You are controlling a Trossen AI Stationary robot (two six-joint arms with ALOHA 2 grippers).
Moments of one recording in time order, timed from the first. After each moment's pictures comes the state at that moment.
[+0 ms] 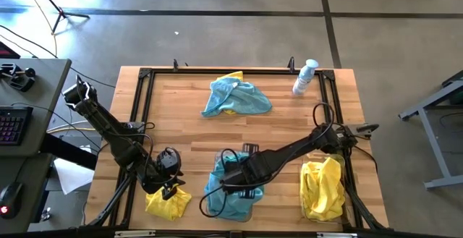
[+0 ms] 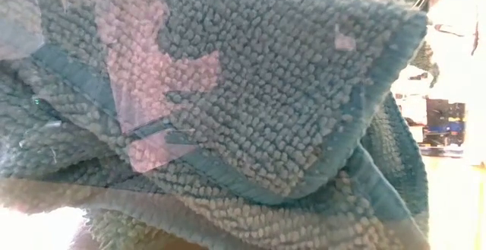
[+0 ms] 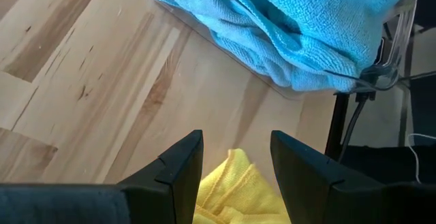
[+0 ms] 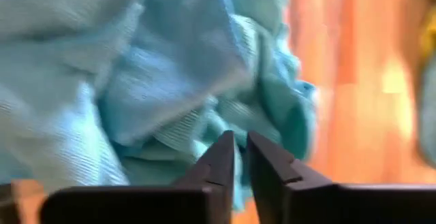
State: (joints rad) left arm -0.80 1.25 0.83 -0.57 -0.37 -1.17; right arm 0.43 2.26 2.33 -1.51 0.23 0.49
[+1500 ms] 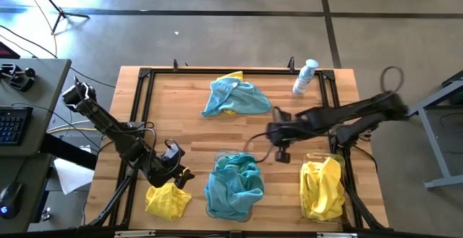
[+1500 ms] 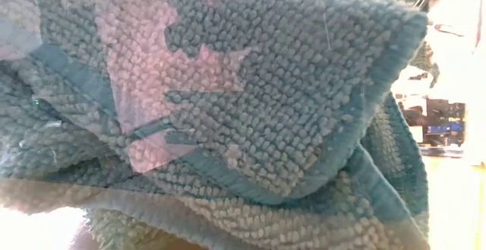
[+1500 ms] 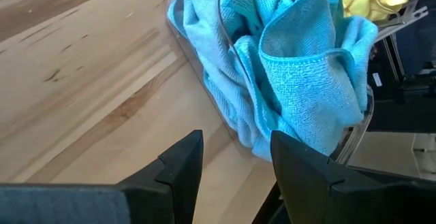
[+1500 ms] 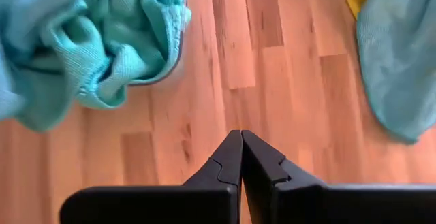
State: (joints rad) left arm -0.71 1.25 0.83 -0.47 -0.41 -1.53; right arm 0.23 1.42 1.26 -0.97 0.14 0.29
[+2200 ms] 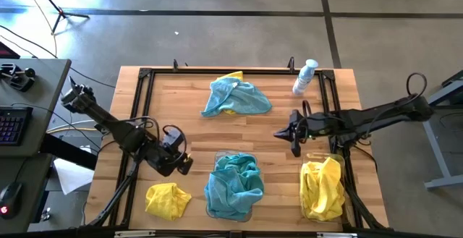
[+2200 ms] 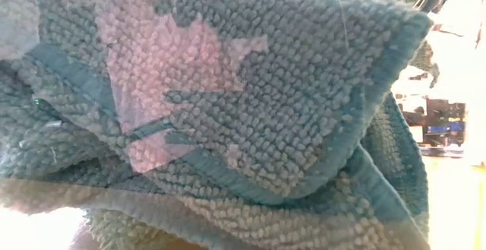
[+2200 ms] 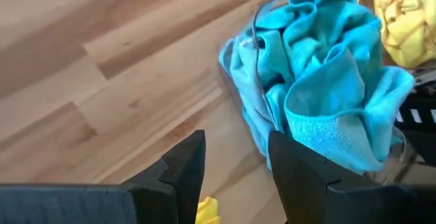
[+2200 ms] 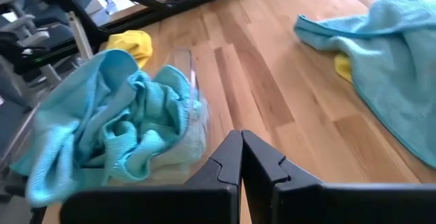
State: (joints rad) left arm -0.58 1.28 1.12 -0.93 -0.37 -1.54; right arm 0.18 0.87 0.57 -0.19 0.16 0.41
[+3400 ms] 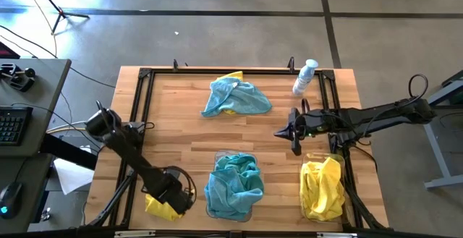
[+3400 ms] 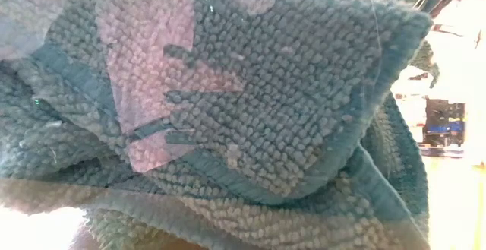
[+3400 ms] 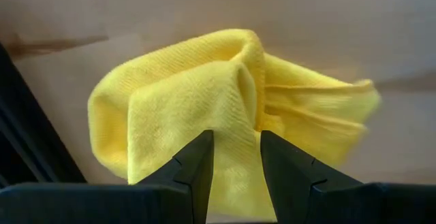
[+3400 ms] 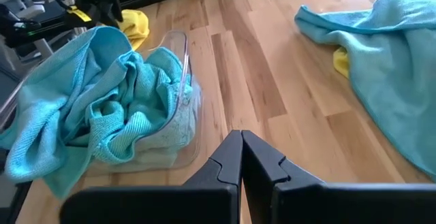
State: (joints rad) left arm -0.75 1.77 1.21 -1.04 0.15 -2.09; right arm 0.12 0.87 0.57 -0.22 0.07 0.32
